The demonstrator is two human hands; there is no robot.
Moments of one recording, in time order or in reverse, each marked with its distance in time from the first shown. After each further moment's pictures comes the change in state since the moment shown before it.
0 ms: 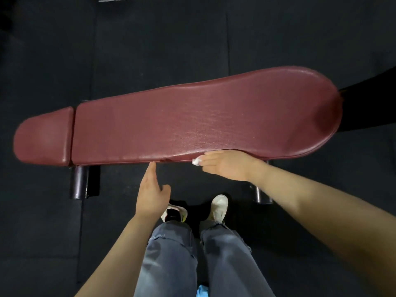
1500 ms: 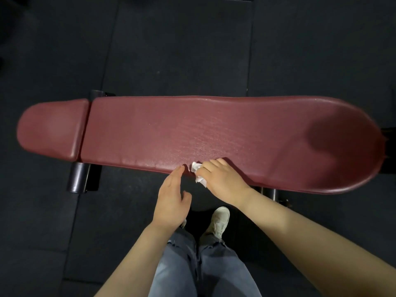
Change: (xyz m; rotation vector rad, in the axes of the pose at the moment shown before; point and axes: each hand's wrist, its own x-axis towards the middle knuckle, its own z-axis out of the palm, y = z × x) left_hand 0.035 -0.008 -0.004 -0.084 -0.024 0.197; right_hand 0.078 -0.040 0.011 -0.163 0.439 0.031
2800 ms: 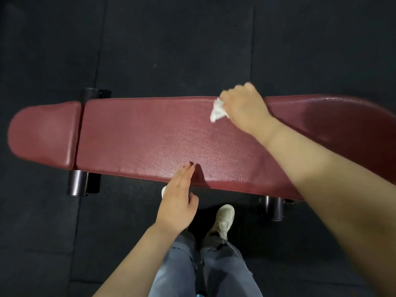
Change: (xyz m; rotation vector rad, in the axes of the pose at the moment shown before) left_hand 0.039 -0.007 -0.007 0.163 -0.122 0.141; right_hand 0.137 0.119 -0.075 -0.355 -0.169 0.196
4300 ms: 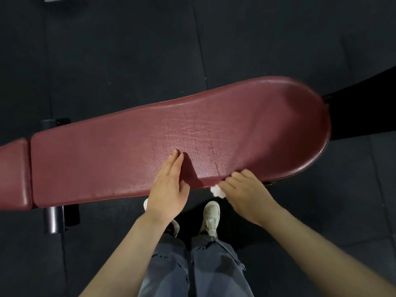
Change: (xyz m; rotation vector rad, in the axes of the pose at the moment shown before) left_hand 0.041 0.084 0.036 0.135 -0.060 0.145; right_hand -0.264 -0.027 0.040 0.216 -0.006 0.085
